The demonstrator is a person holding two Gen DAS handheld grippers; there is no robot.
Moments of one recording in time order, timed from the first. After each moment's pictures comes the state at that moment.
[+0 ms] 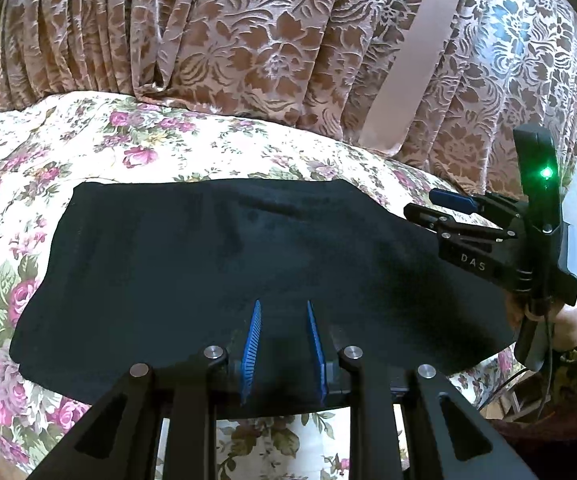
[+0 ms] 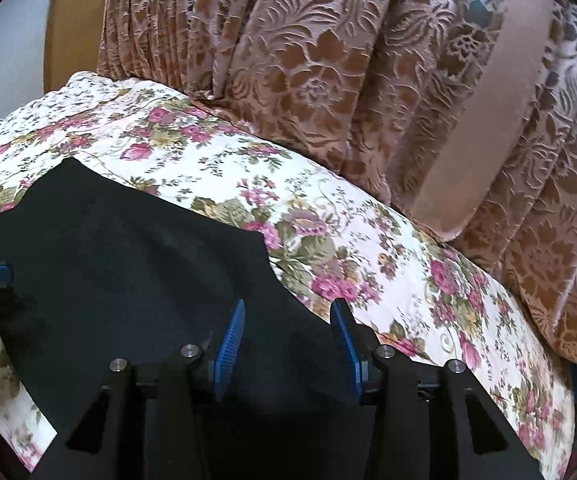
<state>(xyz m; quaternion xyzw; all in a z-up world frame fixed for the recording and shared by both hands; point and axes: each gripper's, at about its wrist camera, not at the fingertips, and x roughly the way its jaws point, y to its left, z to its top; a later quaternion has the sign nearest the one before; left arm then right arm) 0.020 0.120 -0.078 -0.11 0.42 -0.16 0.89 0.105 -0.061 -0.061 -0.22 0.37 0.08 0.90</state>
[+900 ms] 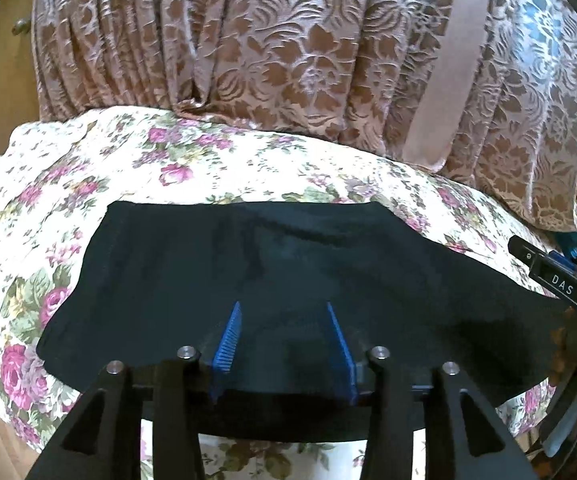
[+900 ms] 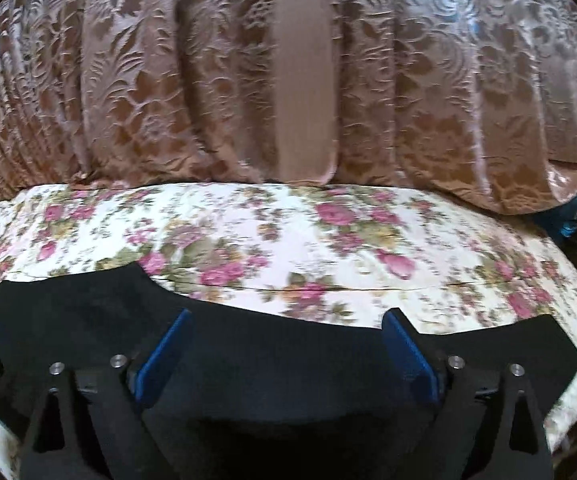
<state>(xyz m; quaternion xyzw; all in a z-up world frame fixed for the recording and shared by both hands) 0.030 0.092 -0.061 -0.08 0.41 -0.06 0.91 0.066 -0.161 -0.035 -0.02 0.33 -0.12 0.93</state>
